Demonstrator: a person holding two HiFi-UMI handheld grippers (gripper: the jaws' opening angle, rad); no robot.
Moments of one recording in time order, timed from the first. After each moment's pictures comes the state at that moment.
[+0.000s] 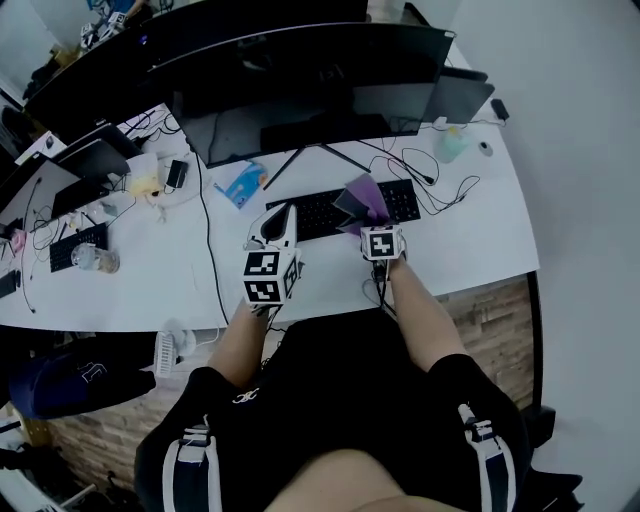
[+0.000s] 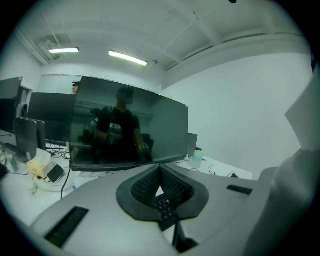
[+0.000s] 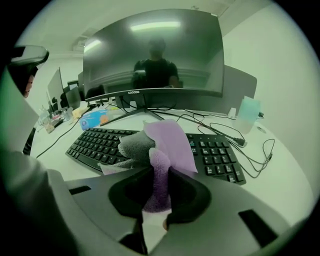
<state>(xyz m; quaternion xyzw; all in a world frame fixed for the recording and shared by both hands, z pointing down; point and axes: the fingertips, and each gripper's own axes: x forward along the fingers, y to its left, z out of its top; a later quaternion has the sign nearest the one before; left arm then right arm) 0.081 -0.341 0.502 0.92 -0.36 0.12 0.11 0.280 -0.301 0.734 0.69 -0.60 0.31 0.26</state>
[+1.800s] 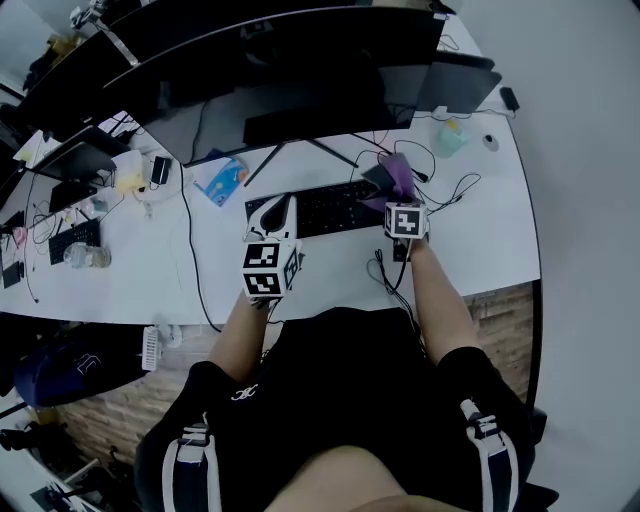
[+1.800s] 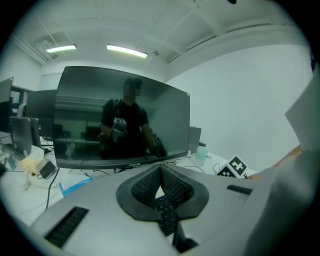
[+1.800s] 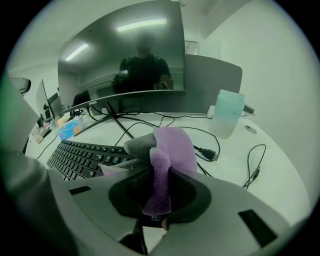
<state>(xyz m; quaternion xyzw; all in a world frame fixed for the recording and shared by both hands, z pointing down) 0.175 -0.361 0.526 0.91 -0.38 0.15 0.12 0.434 -0.319 0.721 0.72 -0.57 0.31 0.25</state>
